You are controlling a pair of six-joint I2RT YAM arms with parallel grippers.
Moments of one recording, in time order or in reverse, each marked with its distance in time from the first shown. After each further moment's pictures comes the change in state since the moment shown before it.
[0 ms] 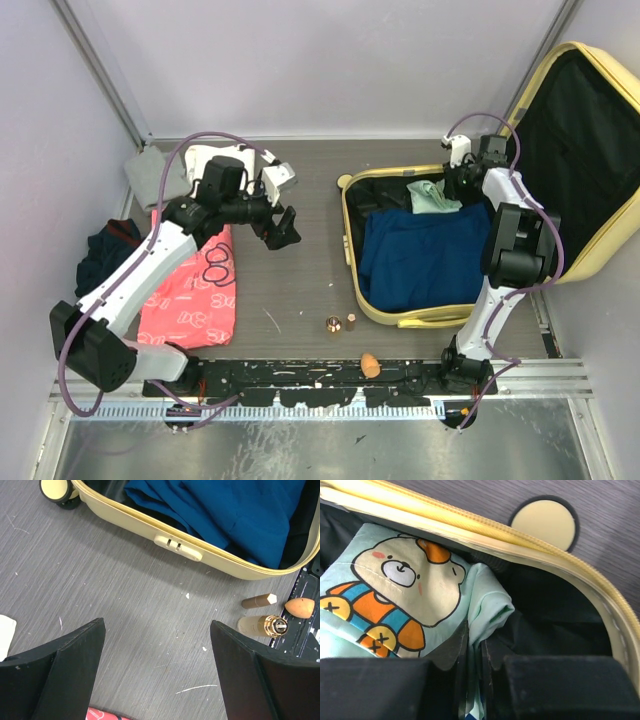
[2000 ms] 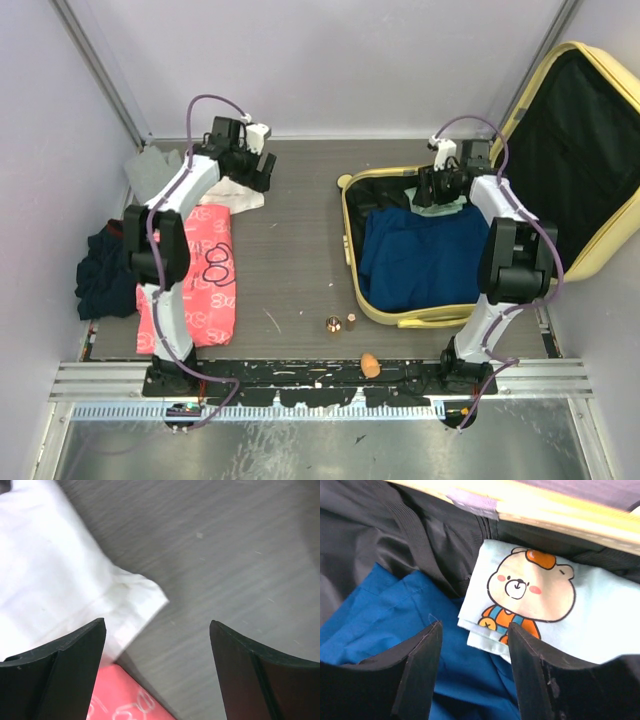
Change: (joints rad) left arm 0.263 0.657 0.463 -0.025 -0.320 -0.031; right arm 0.100 -0.126 -0.142 0.010 -0.068 0.212
